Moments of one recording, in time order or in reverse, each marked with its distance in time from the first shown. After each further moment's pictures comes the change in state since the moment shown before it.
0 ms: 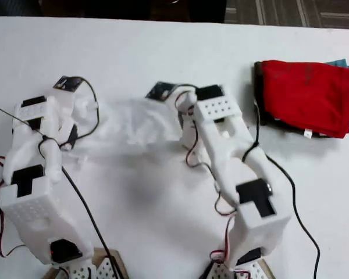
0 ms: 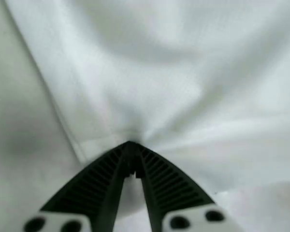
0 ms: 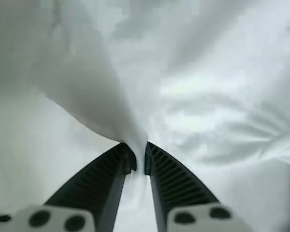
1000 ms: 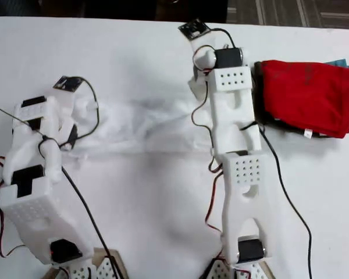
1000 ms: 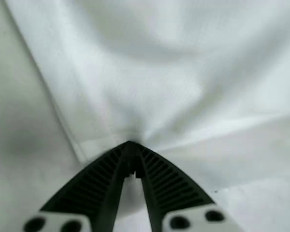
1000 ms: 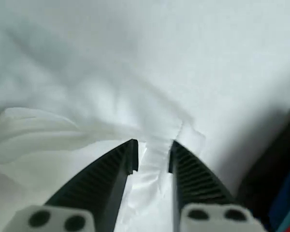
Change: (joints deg) left arm 0.0 -0.1 0.2 0.0 0.0; right arm 7.2 37.2 -70.6 17.1 -19.3
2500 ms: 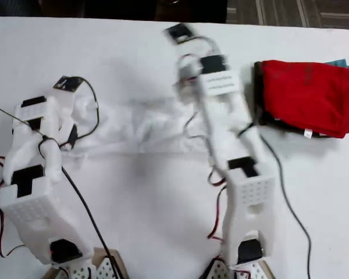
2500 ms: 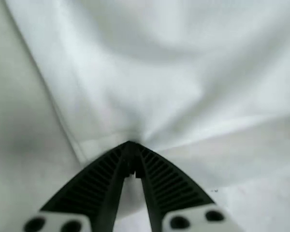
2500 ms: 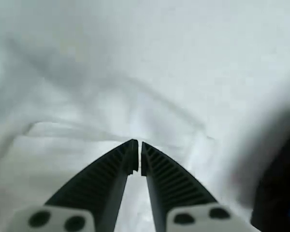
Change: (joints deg) left arm 0.0 0.0 0.0 0.0 0.0; right arm -0.7 -18.5 34.2 -20.3 -7.6
